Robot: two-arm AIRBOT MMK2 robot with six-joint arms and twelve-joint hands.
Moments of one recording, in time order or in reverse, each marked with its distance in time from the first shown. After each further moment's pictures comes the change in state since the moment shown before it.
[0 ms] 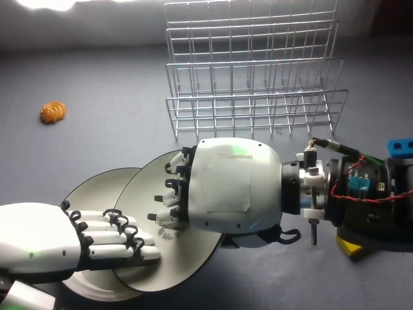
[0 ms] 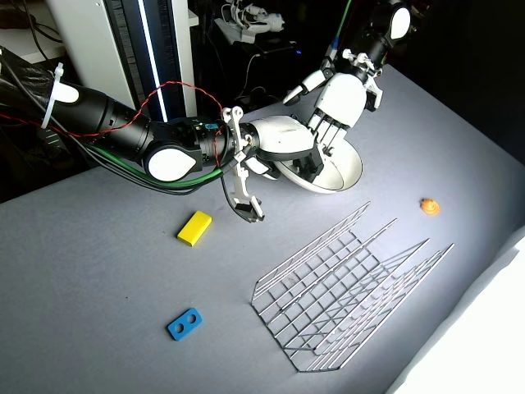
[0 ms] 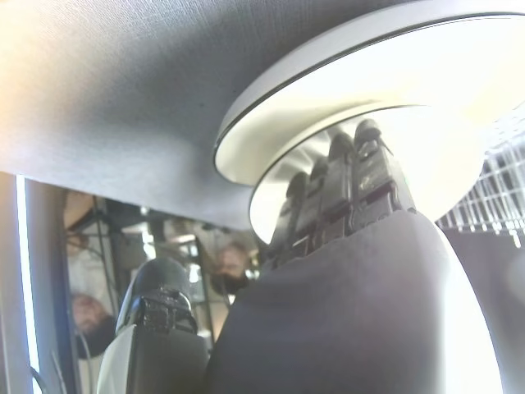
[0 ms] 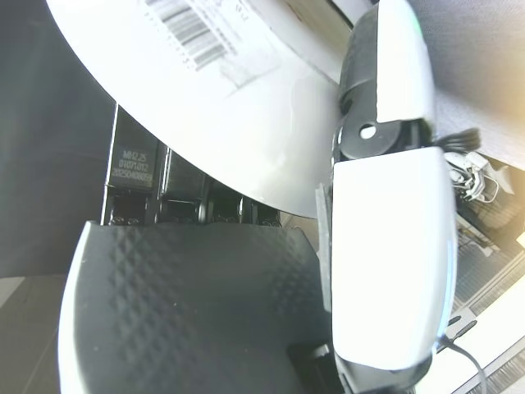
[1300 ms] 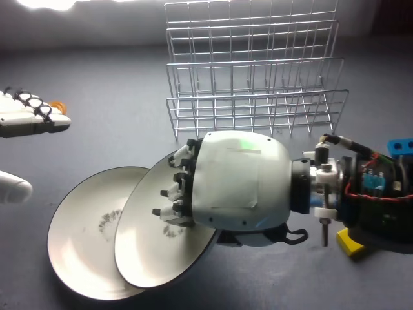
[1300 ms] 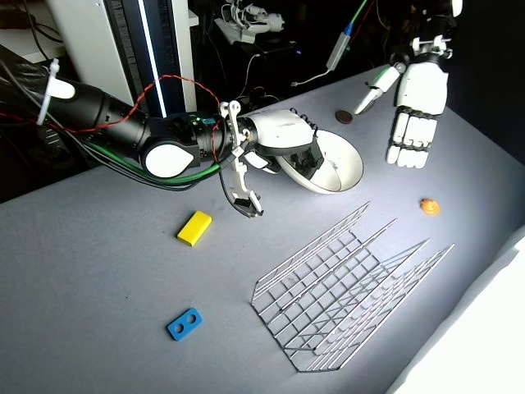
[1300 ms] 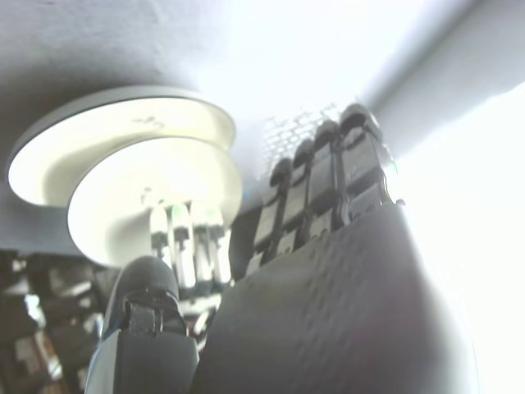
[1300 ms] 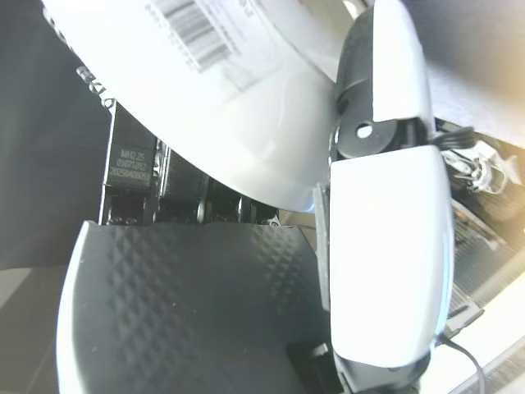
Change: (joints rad) left arm -0.074 0.054 0.281 -0.187 -0.093 0.008; right arm 0.013 0.062 -0.070 0.000 0.017 -0.013
